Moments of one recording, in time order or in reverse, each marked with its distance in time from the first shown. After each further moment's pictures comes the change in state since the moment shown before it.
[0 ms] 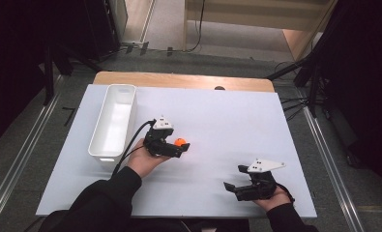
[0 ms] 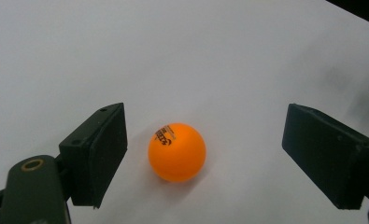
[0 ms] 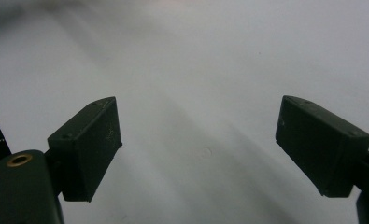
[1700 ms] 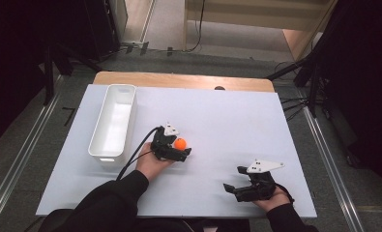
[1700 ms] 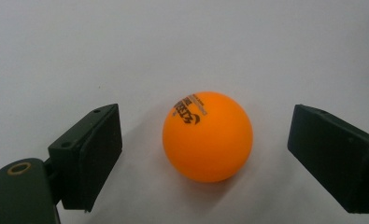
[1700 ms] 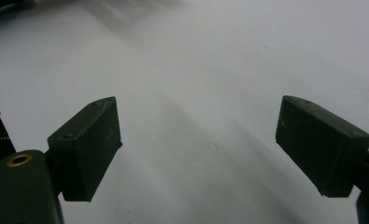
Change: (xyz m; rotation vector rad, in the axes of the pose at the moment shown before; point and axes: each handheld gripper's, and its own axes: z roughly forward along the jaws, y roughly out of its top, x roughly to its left) left arm 0.001 -0.026 0.043 0.084 0.105 0.029; right arm 0.001 -0.002 0.002 0.020 0.013 0.002
